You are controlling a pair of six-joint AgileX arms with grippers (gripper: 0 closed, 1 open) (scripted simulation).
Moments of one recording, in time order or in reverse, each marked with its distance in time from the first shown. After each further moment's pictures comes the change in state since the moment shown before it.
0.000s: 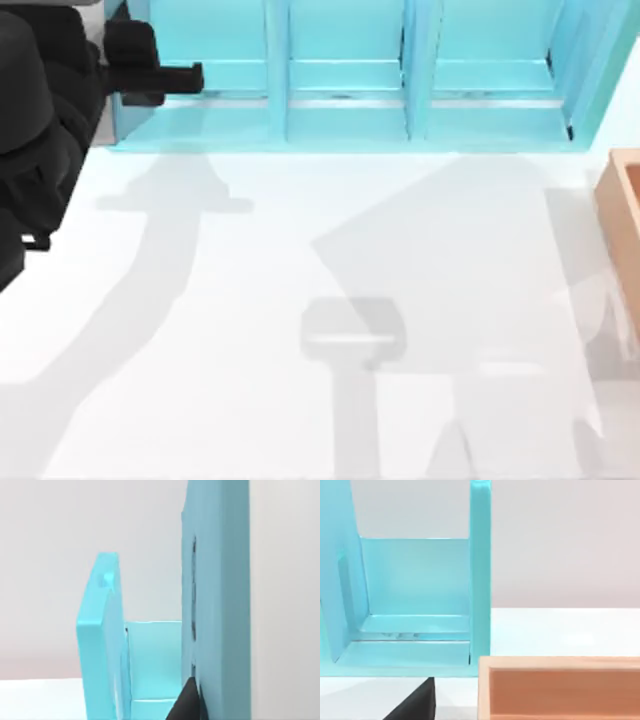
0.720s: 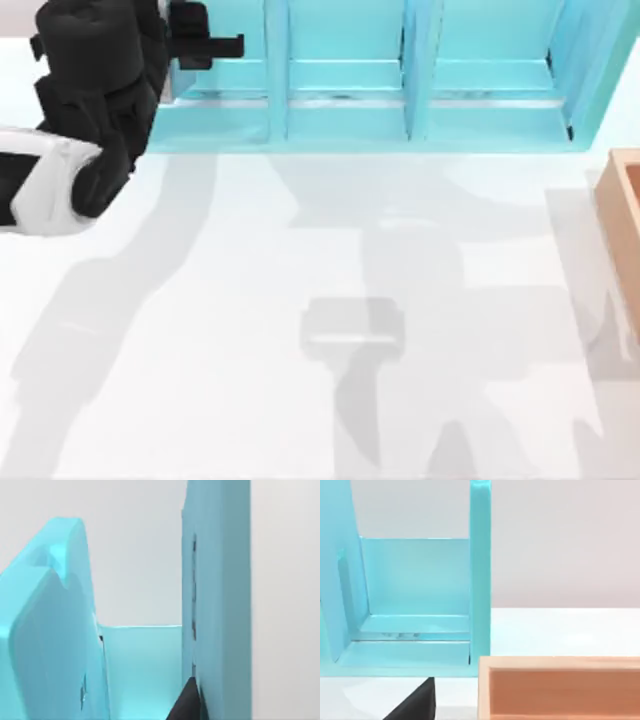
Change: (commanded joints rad) left arm 0.108 0.604 0.249 0.361 0.110 0.009; right arm 0.000 0.000 0.000 0.000 0.000 0.000
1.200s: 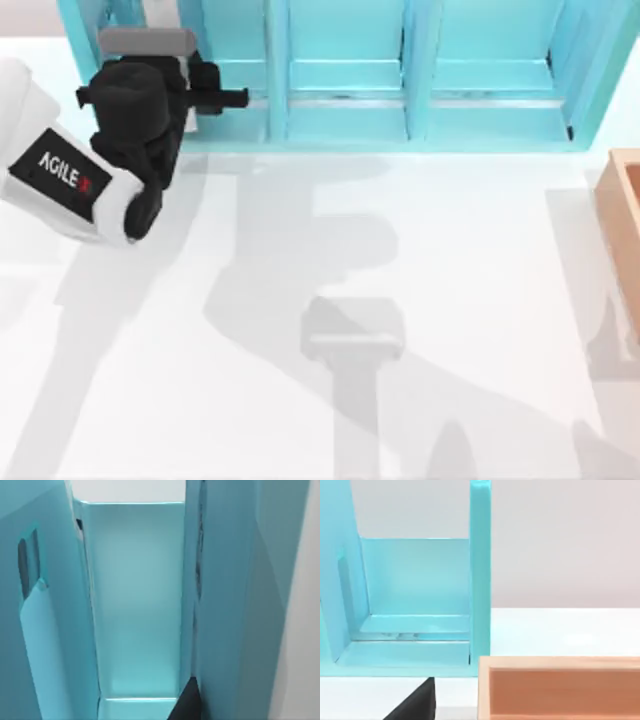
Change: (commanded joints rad) left arm 0.076 0.509 0.210 0.297 0.092 0.008; right arm 0.000 0.000 0.000 0.000 0.000 0.000
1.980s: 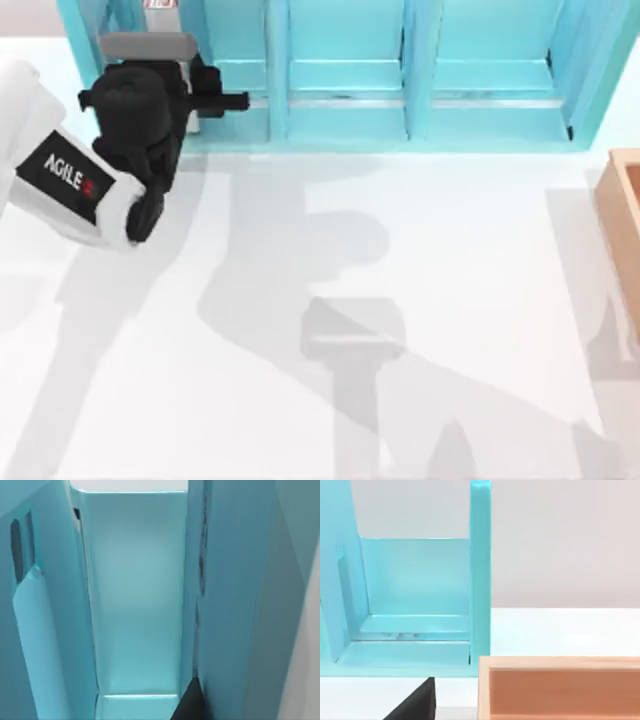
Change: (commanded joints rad) left arm 0.012 0.036 0.015 0.021 0.006 -0.001; right arm 0.000 0.000 0.000 0.000 0.000 0.000
